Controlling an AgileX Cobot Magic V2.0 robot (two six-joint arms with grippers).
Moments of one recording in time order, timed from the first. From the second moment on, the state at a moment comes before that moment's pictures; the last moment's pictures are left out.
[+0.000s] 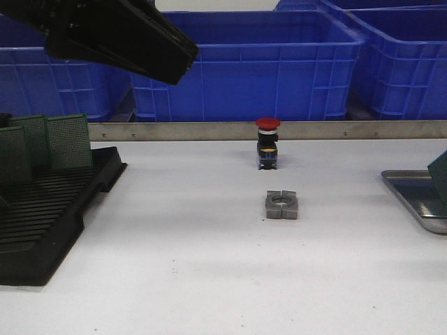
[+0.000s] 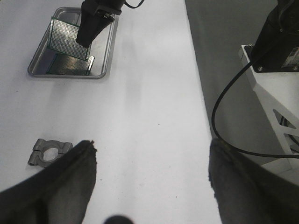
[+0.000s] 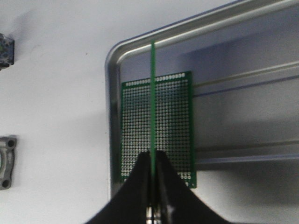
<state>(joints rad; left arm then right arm) -0.30 1.57 -1.11 -1.19 1.19 1.77 -0.33 1.70 -0.76 1.35 0.52 -1.17</state>
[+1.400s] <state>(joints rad) -0.30 1.41 -1.10 -0.99 0.79 1.38 -0.19 1.25 -0.71 1.20 0.48 -1.30</state>
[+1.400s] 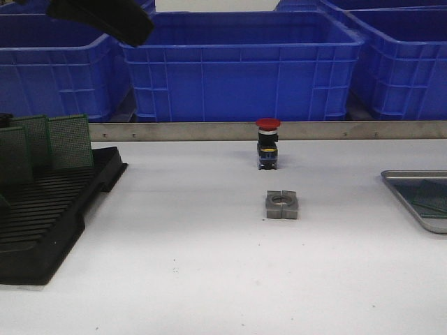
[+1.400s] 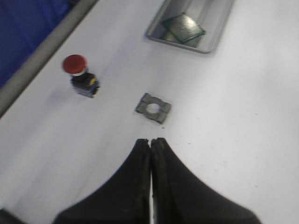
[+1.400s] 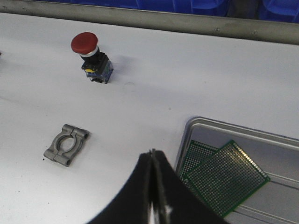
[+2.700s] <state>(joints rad) -0.30 0.19 -0.18 -1.18 0.00 1.20 -0.05 0.16 -0.25 1.23 0.28 -1.31</state>
